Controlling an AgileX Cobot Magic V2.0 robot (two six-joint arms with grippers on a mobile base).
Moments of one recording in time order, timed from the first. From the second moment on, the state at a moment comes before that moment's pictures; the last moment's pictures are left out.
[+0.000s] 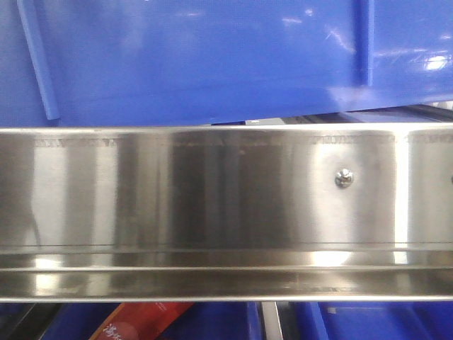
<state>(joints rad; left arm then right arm) -0.01 1.21 -1.37 -0.06 0.84 -0.05 0.30 1.54 -1.78 -0.10 1.23 0.11</state>
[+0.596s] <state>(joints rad) -0.01 1.21 -1.37 -0.06 0.85 -0.05 0.30 1.54 -1.78 -0.10 1.23 0.11</state>
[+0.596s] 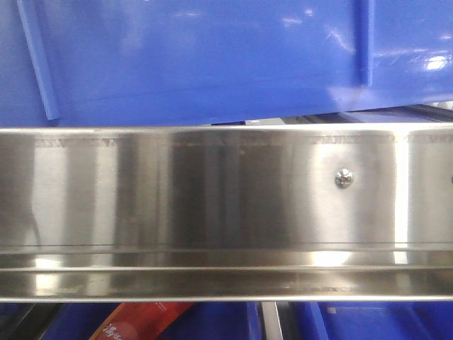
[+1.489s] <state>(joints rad) -0.01 1.27 -1.37 -0.07 0.76 -0.05 0.30 1.54 -1.78 -0.11 1.24 0.12</state>
